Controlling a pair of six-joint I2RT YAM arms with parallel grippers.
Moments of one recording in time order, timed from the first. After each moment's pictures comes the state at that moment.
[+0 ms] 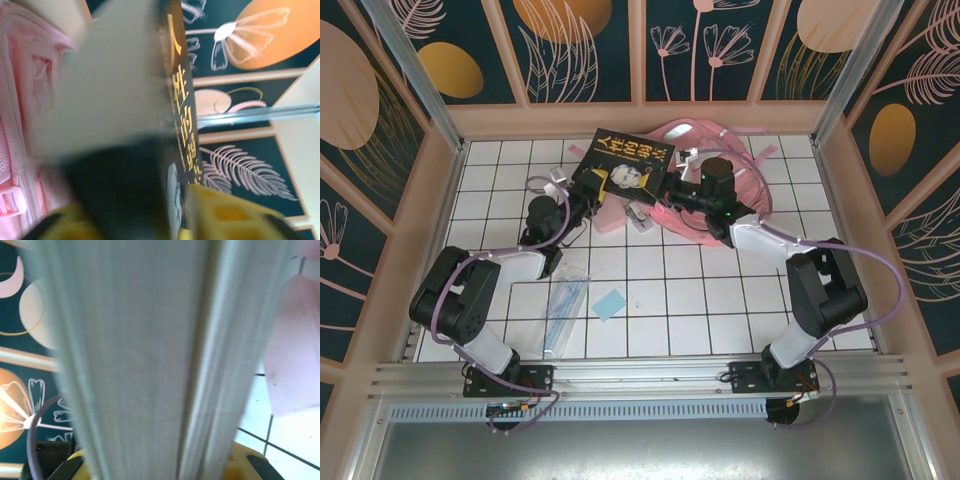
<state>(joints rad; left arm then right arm) -0.42 1.63 0.72 0.99 0.29 -1.49 0.46 1.62 1.01 0.41 -0.62 1.04</state>
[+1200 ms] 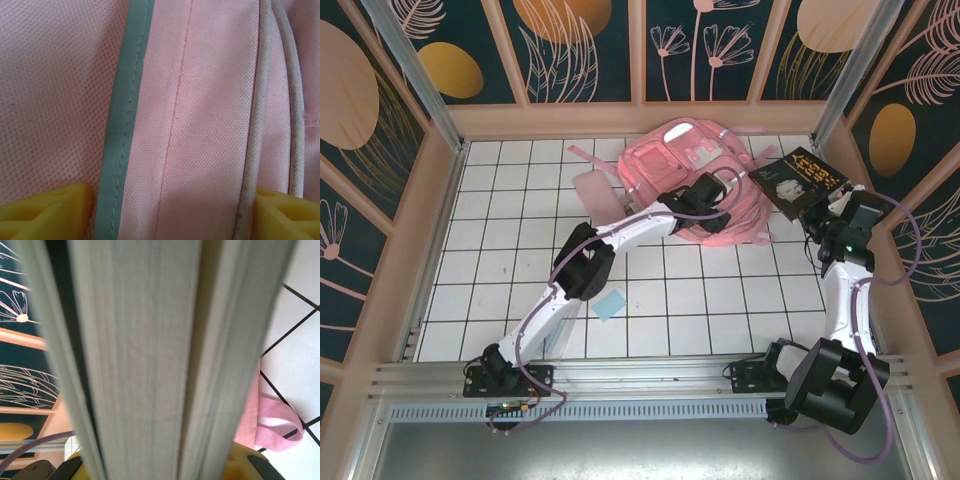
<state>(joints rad) -0.88 2.58 2.26 -0.47 -0.11 -0.10 -0.39 1.07 0.78 -0.21 -0.55 0.73</state>
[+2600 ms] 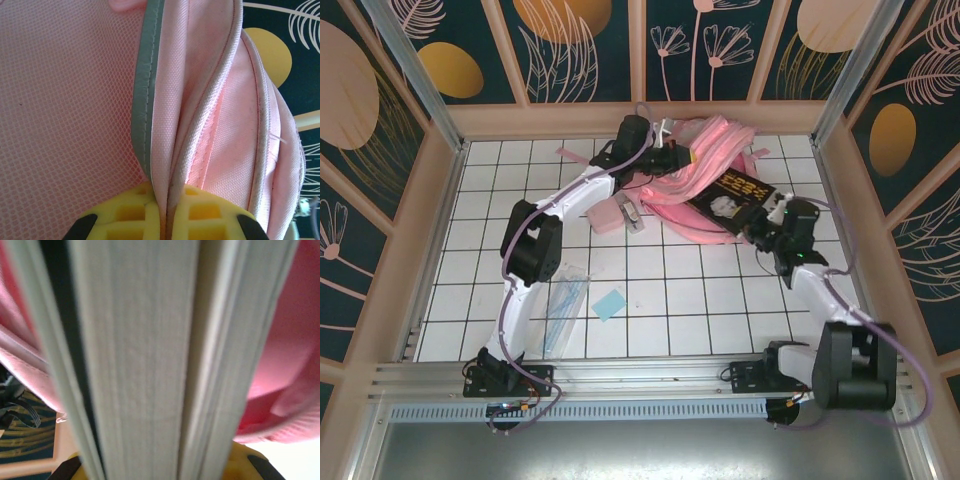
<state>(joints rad) -0.57 2.29 1.97 -0.04 0.63 -0.85 0.00 1.21 0.57 0.16 -0.56 0.88</state>
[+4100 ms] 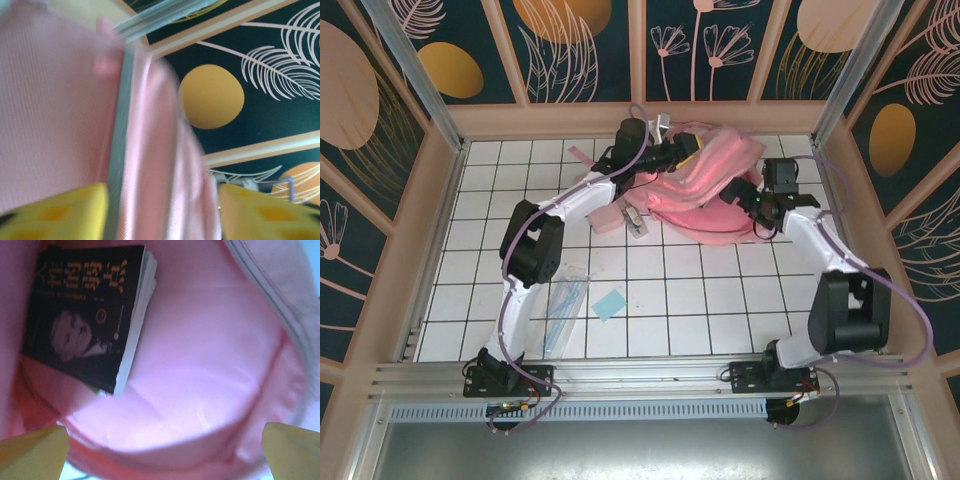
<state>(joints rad) -0.58 2.27 1.89 0.21 0.58 -1.07 0.10 1.44 1.06 -0.47 -0.15 0.56</state>
